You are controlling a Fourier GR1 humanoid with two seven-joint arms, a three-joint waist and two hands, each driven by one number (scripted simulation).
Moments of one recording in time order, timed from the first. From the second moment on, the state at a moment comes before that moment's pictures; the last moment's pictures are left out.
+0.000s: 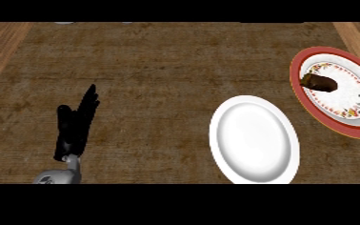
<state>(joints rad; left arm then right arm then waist) -0.05 0.13 -0.02 -1.47 -0.06 0.14 0.23 -0.70 -0.75 -0.65 -0.26 0.40 0.32 -0.59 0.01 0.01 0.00</state>
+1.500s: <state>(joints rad) -0.07 0.10 -0.02 -1.45 -0.09 0.14 0.22 -0.61 -0.76 -0.60 -0.19 0.36 0.24 -0.73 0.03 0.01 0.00</state>
